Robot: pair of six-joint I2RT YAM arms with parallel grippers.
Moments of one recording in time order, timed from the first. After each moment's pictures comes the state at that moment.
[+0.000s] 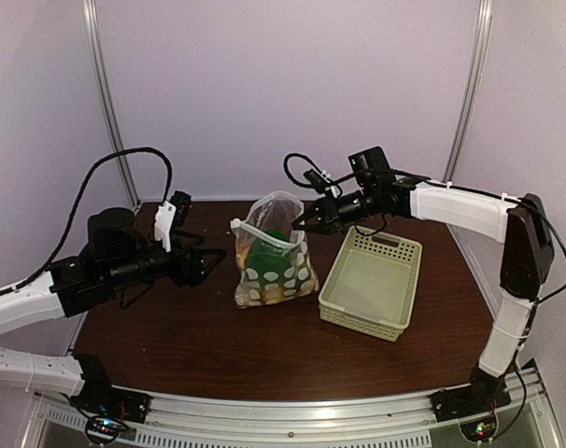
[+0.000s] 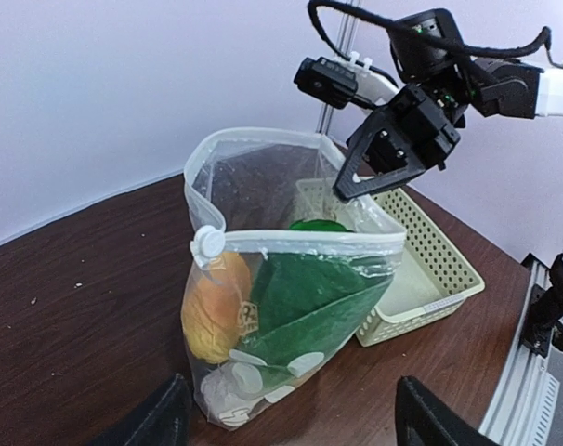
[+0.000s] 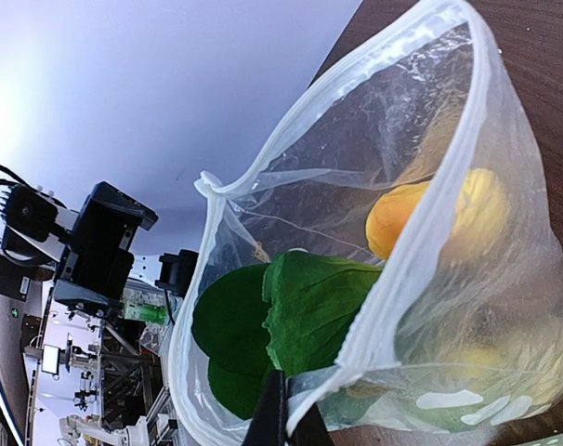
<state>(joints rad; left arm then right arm) -0.82 0.88 0.70 -0.07 0.03 -0.18 0.60 1.83 1.52 -0.32 -0.89 0.52</state>
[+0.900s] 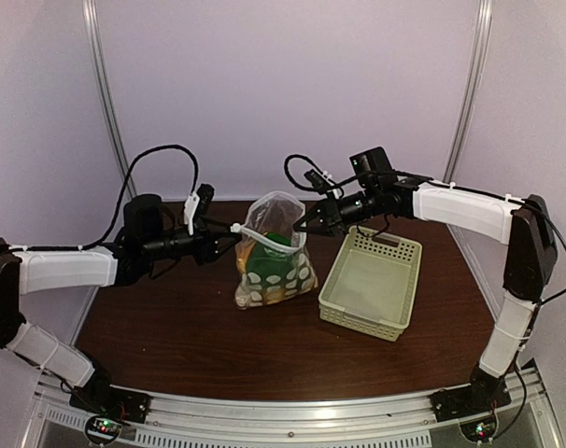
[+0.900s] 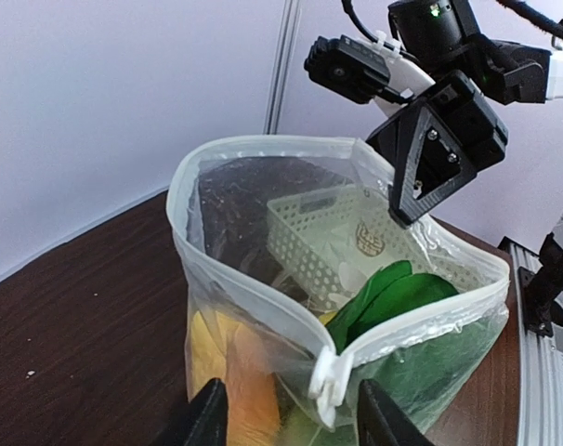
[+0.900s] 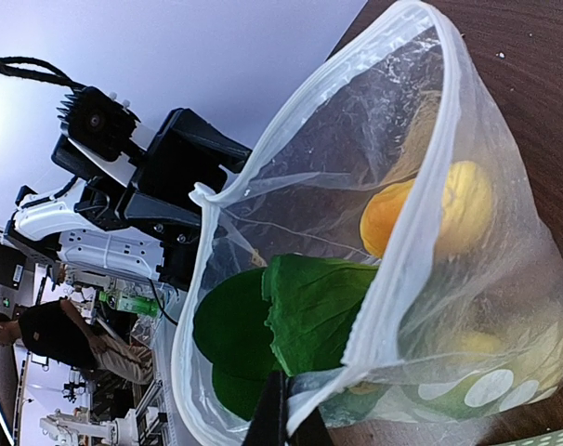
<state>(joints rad) -0.53 1.37 0.73 0.43 0.55 -0.06 0.59 1.80 1.50 -0.33 -0.89 0.47</state>
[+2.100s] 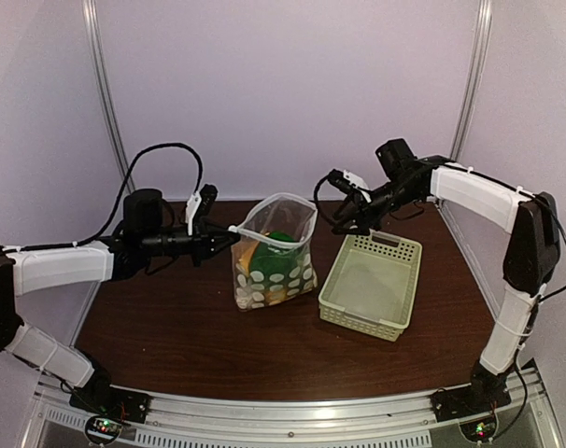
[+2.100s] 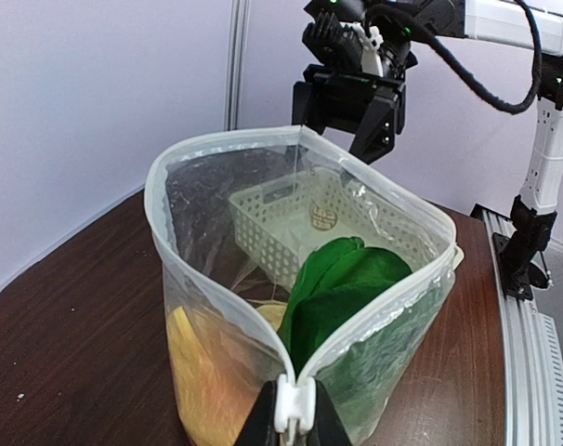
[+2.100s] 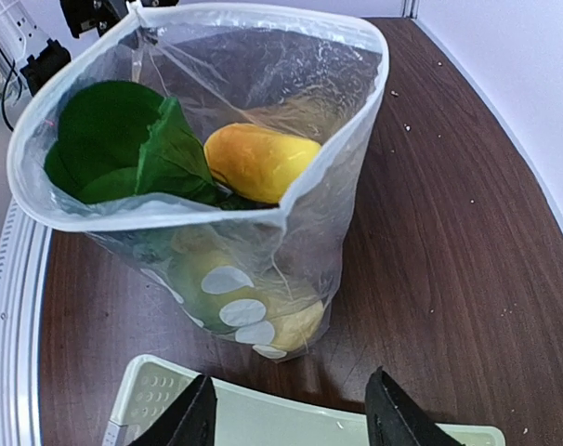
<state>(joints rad) -0.52 1.37 0.78 0.33 0.68 0.04 0.42 1.81 1.63 -0.75 -0.76 -0.68</state>
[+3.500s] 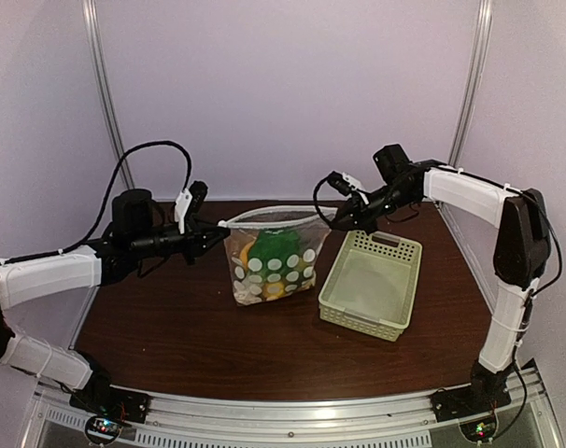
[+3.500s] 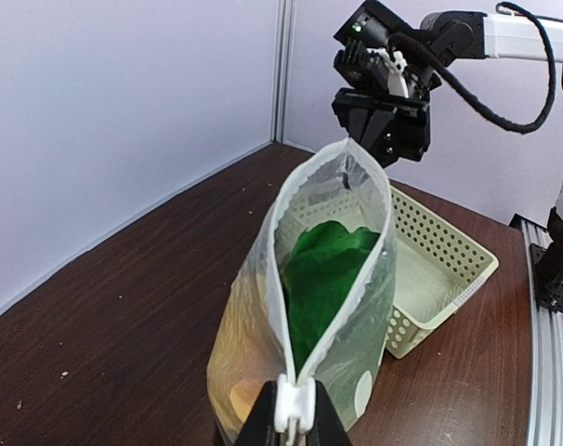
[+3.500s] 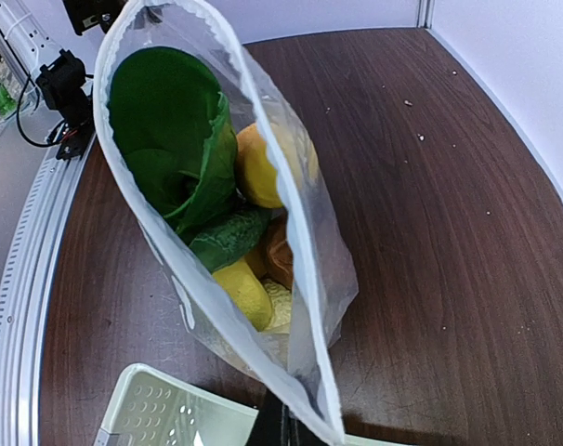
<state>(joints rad) -0.52 1.26 0.75 0.27 0.54 0.05 0.39 1.91 1.67 -0.72 -0.85 -0.72</state>
